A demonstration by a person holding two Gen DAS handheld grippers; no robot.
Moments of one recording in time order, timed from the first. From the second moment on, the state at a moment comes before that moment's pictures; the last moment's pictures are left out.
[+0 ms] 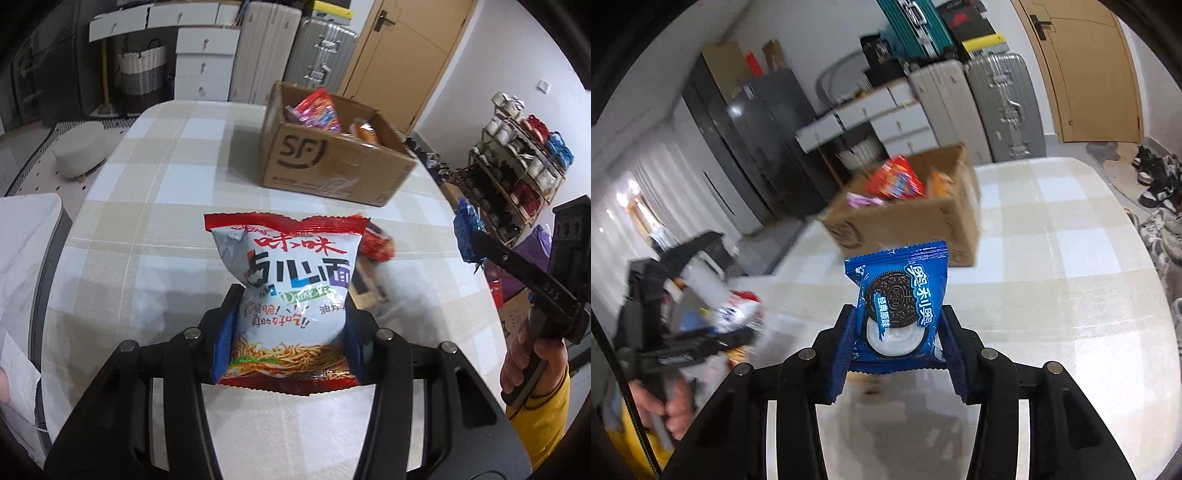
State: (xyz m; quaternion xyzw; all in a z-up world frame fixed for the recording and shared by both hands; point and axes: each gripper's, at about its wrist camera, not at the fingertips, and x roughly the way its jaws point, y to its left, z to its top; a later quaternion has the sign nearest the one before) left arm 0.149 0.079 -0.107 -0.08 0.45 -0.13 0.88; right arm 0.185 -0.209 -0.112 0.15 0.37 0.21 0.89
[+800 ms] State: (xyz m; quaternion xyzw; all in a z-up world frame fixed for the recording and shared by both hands) left arm 0.072 0.046 -0.039 -0.05 0.39 -0.17 0.91; right arm 0.094 -0.187 -0.048 0.17 0.30 0.27 0.90
